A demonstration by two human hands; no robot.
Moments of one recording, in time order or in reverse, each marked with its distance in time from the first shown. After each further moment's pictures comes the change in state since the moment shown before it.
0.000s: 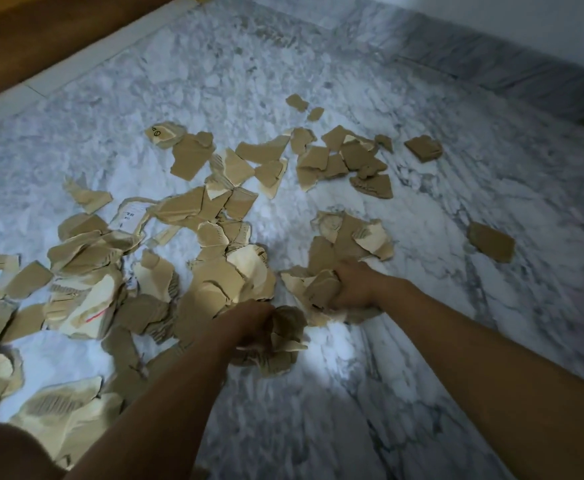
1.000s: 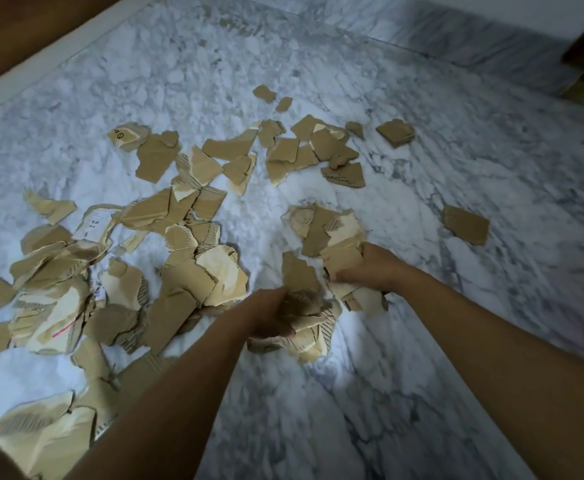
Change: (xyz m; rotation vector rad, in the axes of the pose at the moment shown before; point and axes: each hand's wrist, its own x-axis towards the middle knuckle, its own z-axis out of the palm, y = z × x) left_hand 0.042 0.055 0.000 -0.190 0.034 0.065; right_hand -0.026 0.075 -0.017 0.525 0.190 0.233
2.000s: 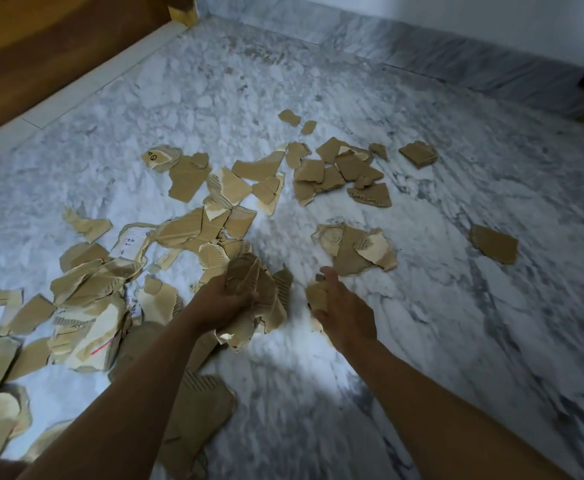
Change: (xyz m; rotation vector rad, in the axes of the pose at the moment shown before) left_hand -0.066 -0.087 -0.075 -0.574 0.412 -0.128; right_hand -0.013 -0.052 0.132 -0.302 0.395 -0.190
